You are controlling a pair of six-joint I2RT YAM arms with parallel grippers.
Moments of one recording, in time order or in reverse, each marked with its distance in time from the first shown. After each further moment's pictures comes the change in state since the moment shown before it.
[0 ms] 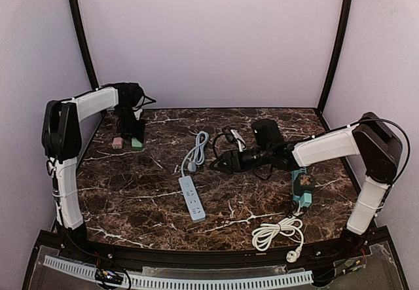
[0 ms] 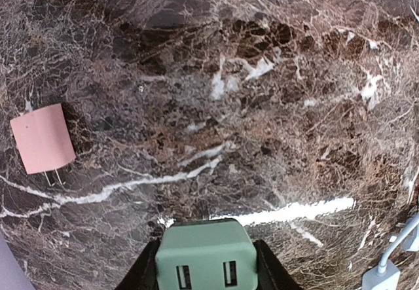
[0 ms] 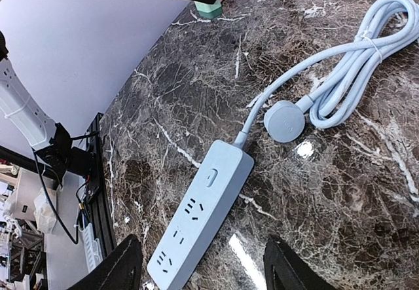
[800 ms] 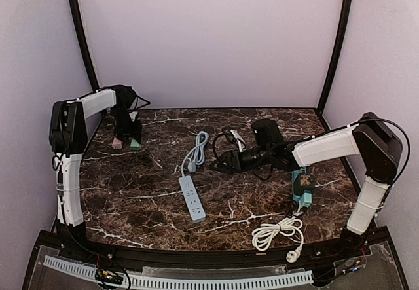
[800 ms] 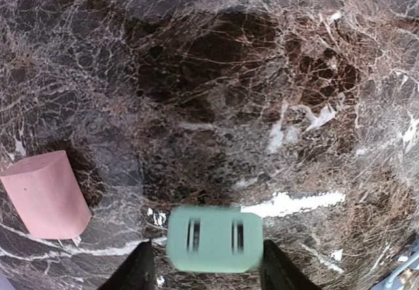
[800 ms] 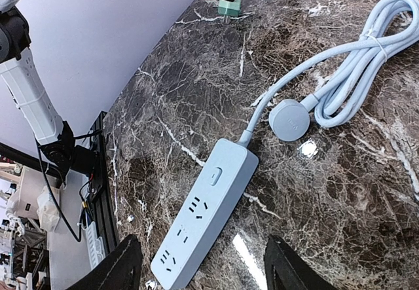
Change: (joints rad) left arm 0.114 0.178 0.170 -0.037 0.108 0.059; right arm -0.001 0.000 -0.002 0.002 -0.014 0.004
